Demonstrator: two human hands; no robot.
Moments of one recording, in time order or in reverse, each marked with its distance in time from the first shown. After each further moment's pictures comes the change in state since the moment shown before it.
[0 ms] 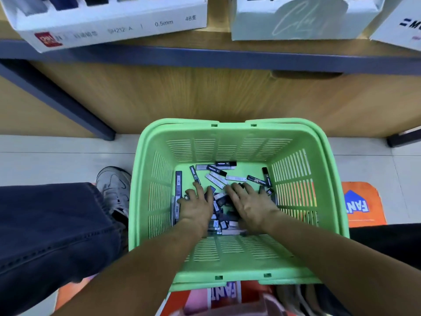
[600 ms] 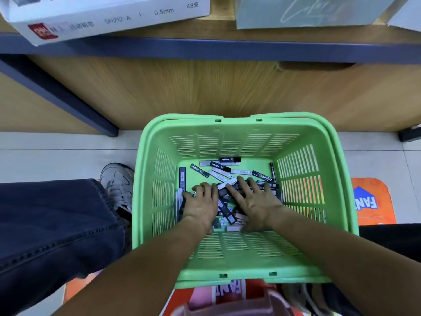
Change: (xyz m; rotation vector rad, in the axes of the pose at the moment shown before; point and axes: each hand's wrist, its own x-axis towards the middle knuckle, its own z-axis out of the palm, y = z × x) left_hand 0.003 -0.003 0.008 0.072 0.080 0.053; right_hand 0.012 0.003 0.011 0.002 -0.003 -0.036
